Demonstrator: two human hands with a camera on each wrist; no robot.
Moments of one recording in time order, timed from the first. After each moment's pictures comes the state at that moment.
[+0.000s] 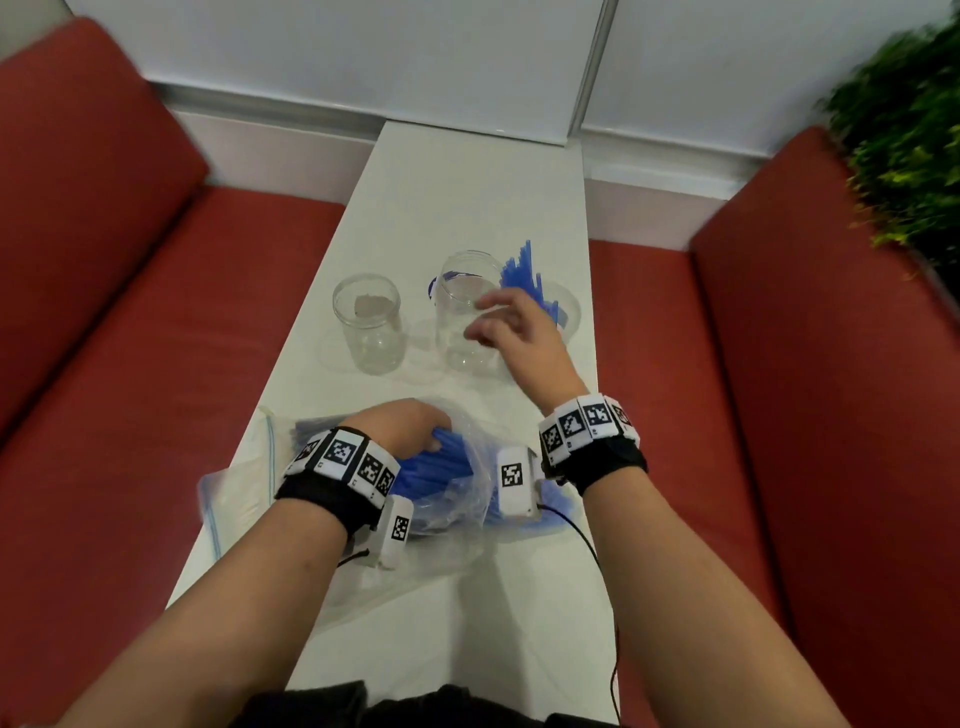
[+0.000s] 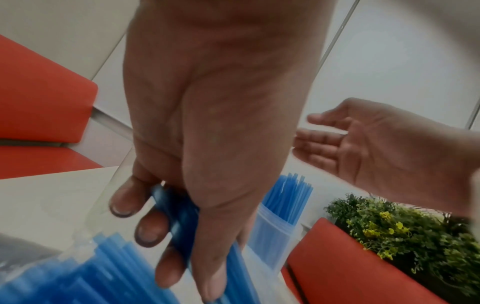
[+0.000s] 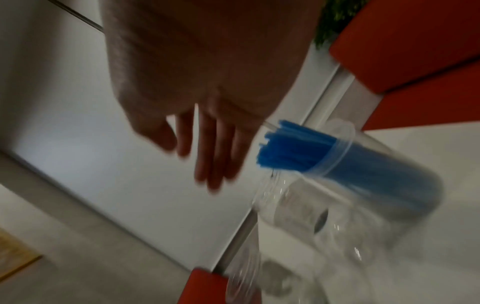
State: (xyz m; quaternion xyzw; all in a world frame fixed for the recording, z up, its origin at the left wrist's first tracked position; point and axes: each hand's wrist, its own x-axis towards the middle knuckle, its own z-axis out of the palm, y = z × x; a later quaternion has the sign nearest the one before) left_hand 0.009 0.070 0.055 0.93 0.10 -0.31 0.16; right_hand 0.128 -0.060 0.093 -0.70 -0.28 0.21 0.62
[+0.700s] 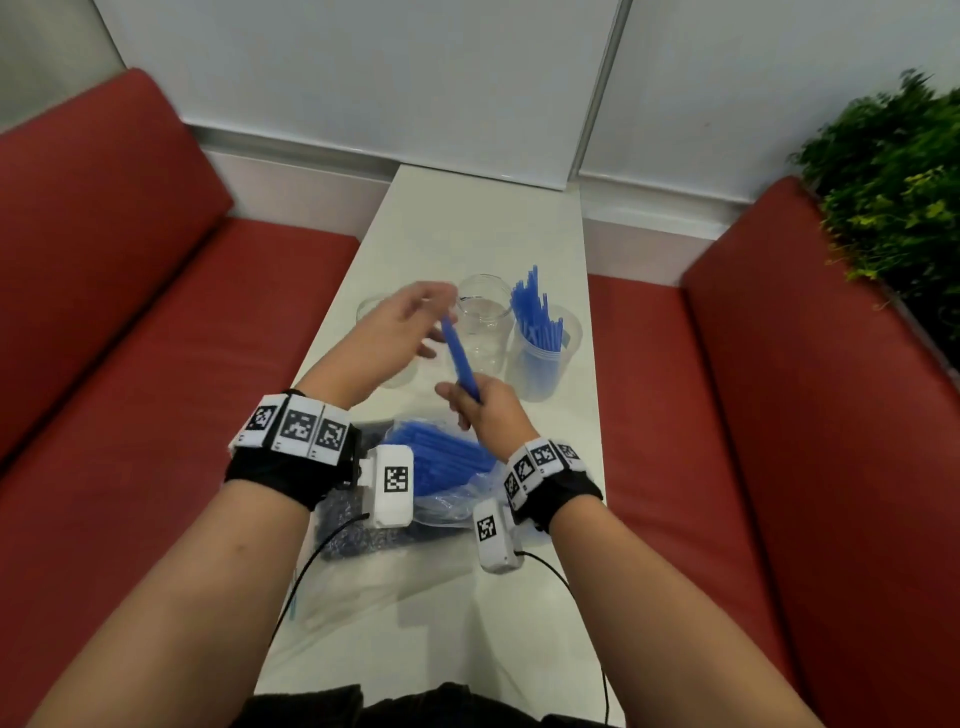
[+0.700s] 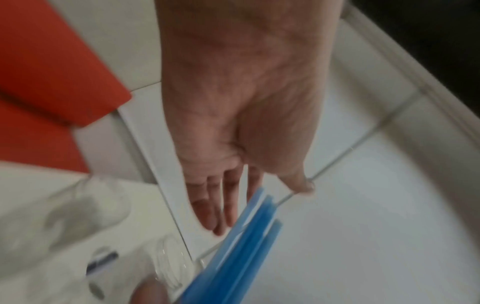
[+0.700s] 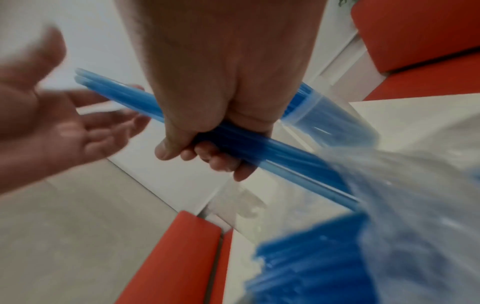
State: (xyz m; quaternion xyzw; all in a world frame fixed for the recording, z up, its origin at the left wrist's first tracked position) left_hand -0.015 0.096 0.151 0.76 0.17 0.11 0.62; right_hand 0.056 -0.052 0.064 -0.77 -0.29 0.27 0.51
